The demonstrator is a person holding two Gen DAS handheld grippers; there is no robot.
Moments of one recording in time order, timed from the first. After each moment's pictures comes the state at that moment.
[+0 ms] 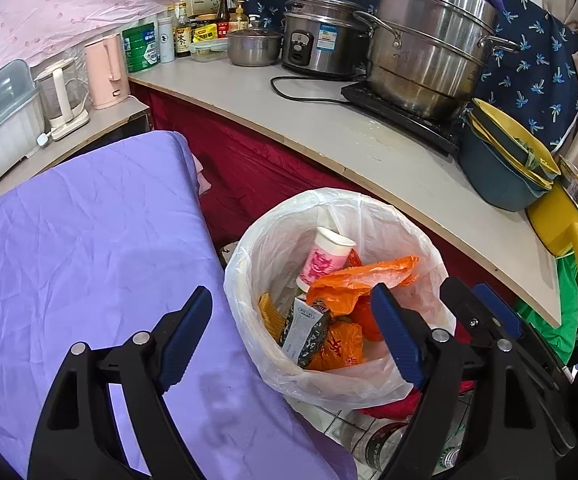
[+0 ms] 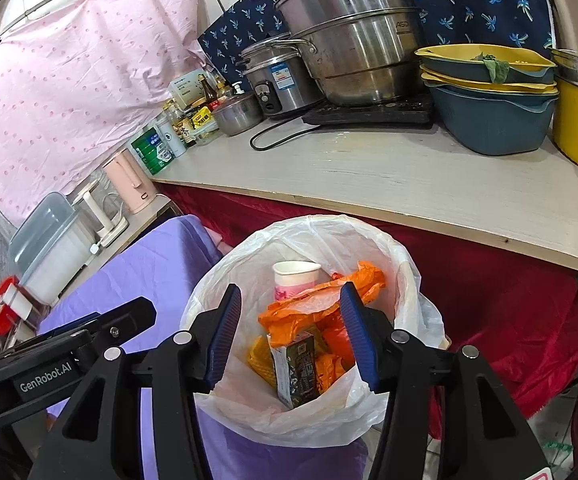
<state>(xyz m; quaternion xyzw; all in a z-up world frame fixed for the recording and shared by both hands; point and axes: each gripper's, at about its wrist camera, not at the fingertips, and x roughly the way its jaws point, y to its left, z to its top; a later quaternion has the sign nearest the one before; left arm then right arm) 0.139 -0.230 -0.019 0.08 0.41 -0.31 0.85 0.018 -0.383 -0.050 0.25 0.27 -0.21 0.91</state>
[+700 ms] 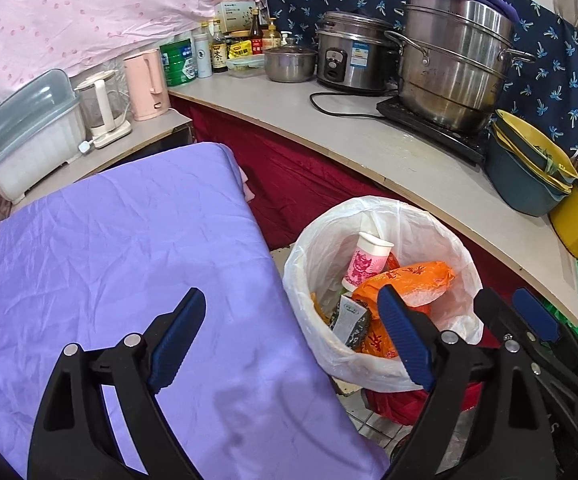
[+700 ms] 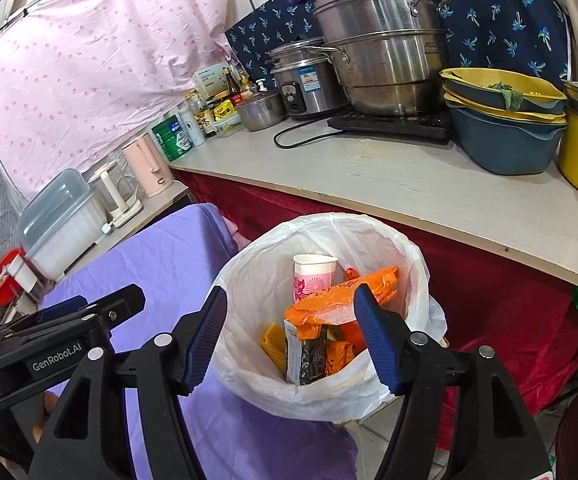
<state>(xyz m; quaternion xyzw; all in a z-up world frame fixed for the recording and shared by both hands) 0.126 -0.187 -0.003 0.09 0.38 -0.25 0.88 0.005 -0.348 -0.029 0.21 0.28 -0.19 0.92</state>
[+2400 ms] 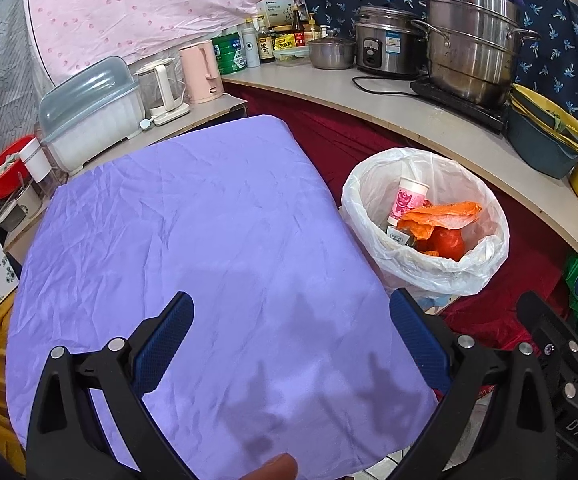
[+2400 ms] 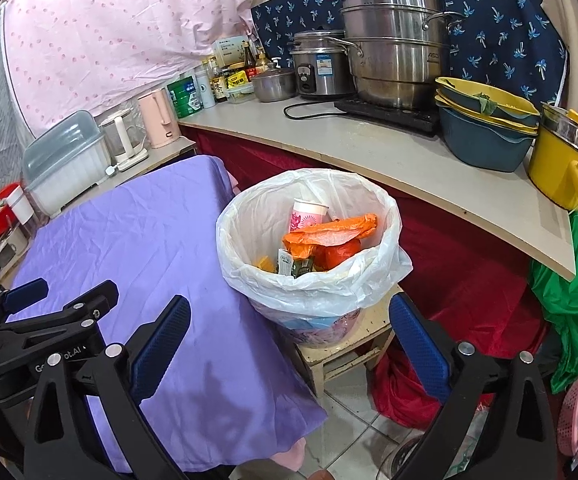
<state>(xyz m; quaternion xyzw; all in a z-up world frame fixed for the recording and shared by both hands) 0.042 -0.110 -0.020 0.12 0.38 -0.18 0.90 -0.068 -0.281 -0.026 0.13 0.33 -0.20 0.91</state>
